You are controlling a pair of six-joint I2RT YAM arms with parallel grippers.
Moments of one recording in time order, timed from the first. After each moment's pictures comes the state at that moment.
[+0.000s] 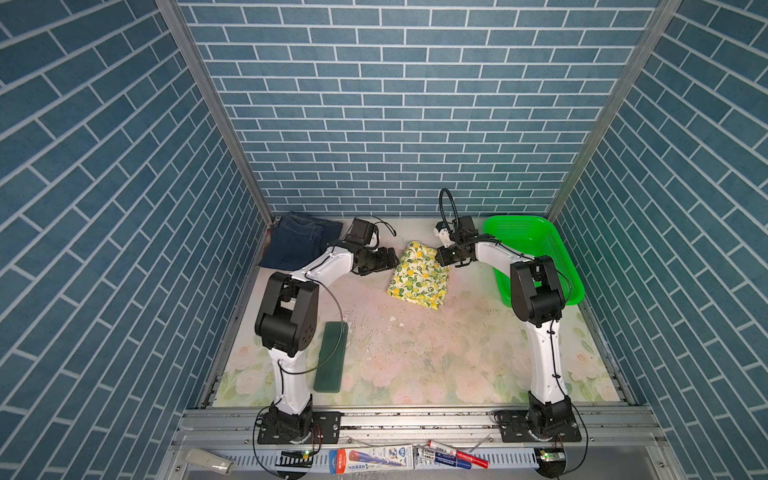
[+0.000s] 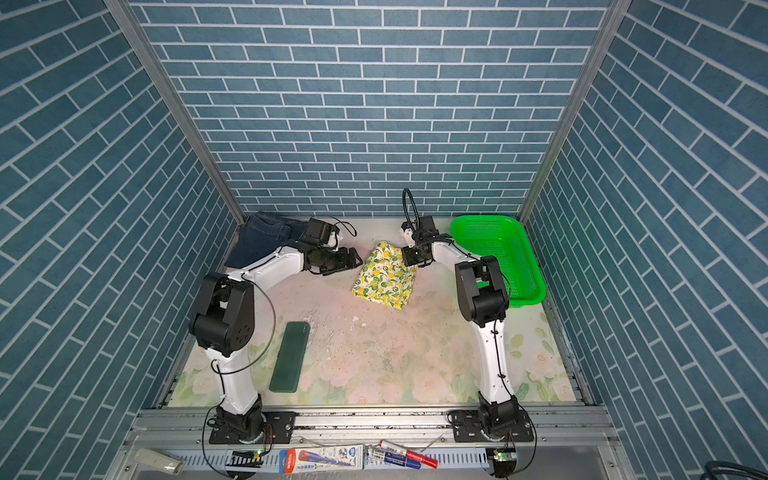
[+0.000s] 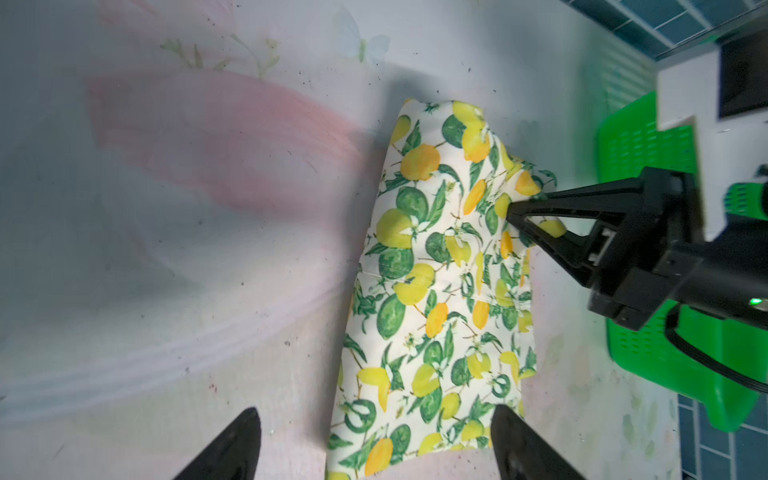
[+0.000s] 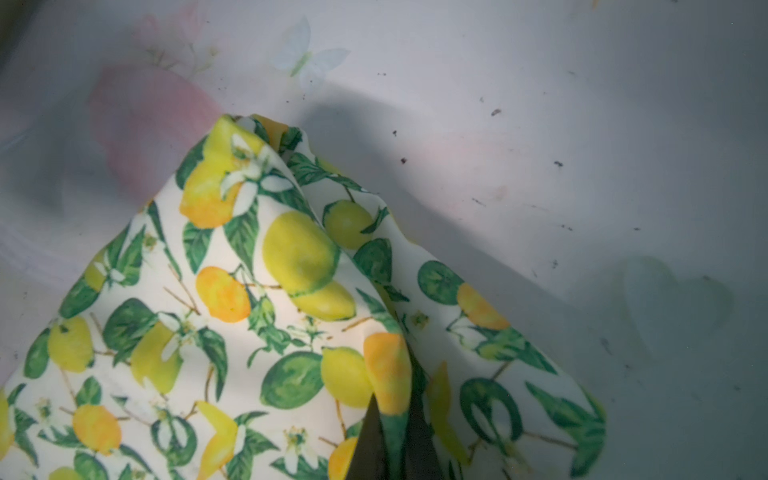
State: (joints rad) left arm -0.35 1.98 1.48 -0.47 0.33 -0.45; right arm 0.37 2.30 1.78 -0.46 -0.29 -0.06
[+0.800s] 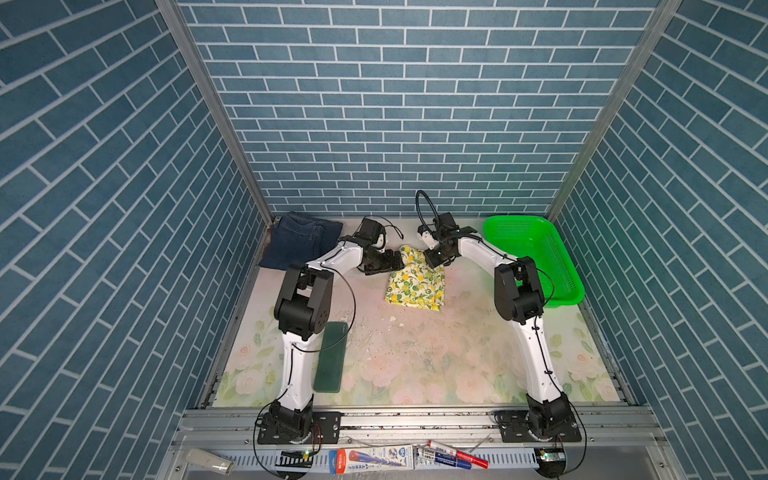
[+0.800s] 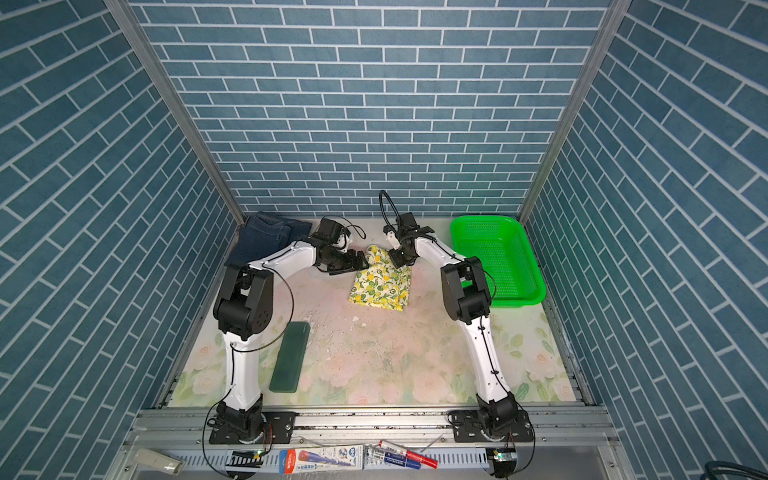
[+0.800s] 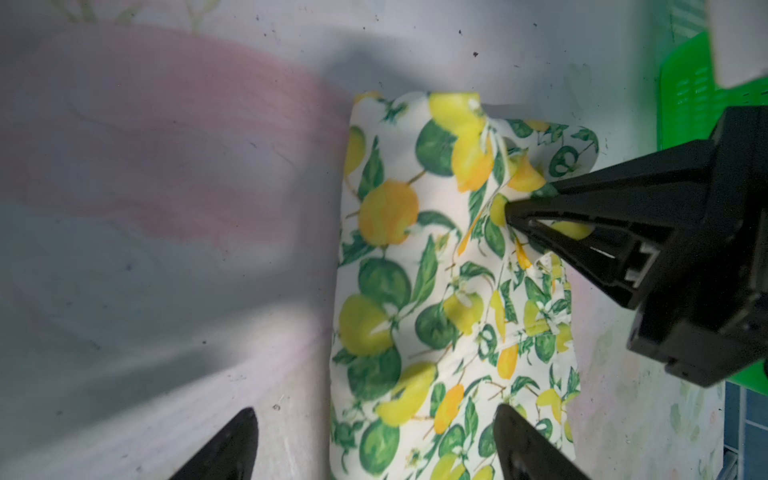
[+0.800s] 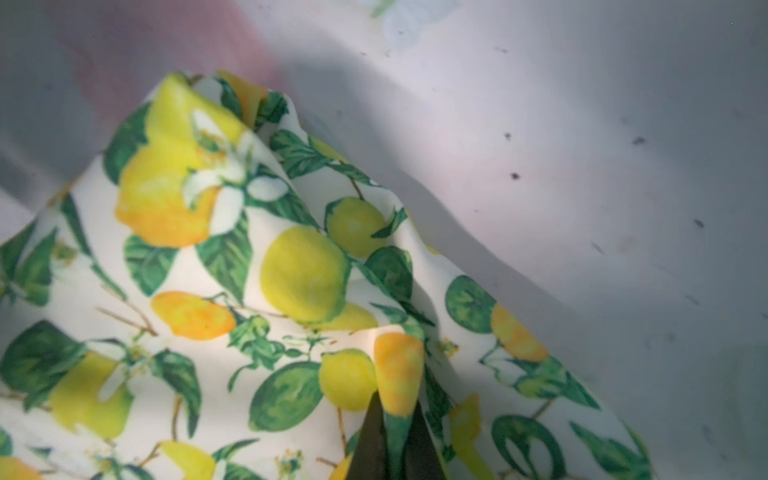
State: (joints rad) left arm -0.35 2.14 1.63 -0.54 0.37 -0.37; right arm 0.49 2.44 2.06 -0.71 -0.20 -0.23
